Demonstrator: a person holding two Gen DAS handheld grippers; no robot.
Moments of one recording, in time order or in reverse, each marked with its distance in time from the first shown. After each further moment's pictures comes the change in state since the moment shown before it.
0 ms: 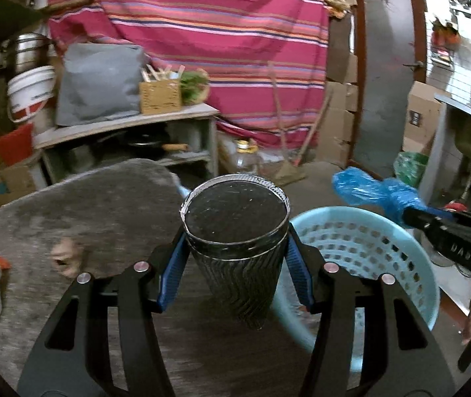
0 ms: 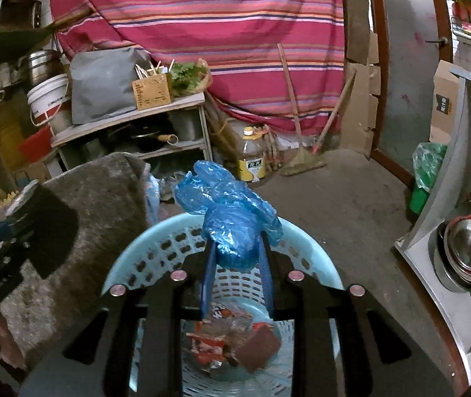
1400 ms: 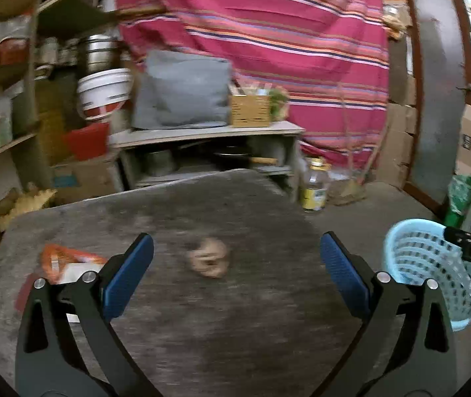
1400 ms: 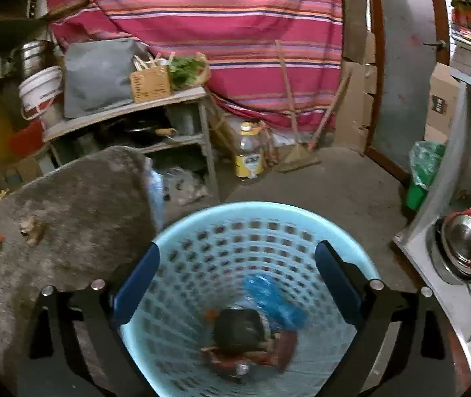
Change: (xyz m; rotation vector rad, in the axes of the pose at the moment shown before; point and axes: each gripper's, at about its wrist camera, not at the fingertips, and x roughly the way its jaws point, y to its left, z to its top) left arm -0.075 0.152 -0.008 -0.095 -0.071 0.282; right arm 0.014 0.066 -0.003 0.000 -0.004 -0.026
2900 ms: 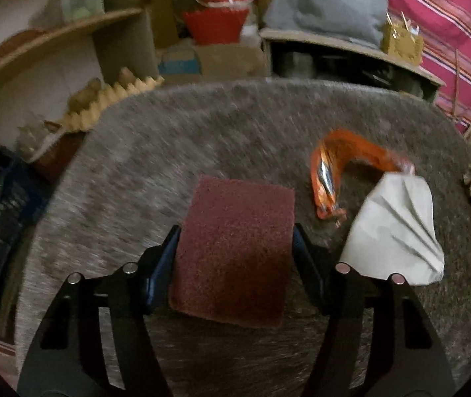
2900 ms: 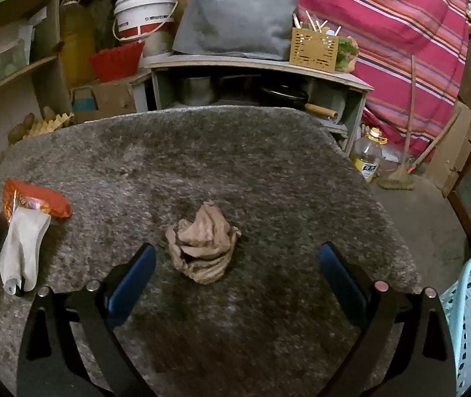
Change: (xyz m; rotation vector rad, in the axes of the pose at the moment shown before) left arm 0.055 0.298 -0.077 -0.179 0.359 0.292; right arm 0.084 0.301 -0.021 -0.316 0.132 0.210
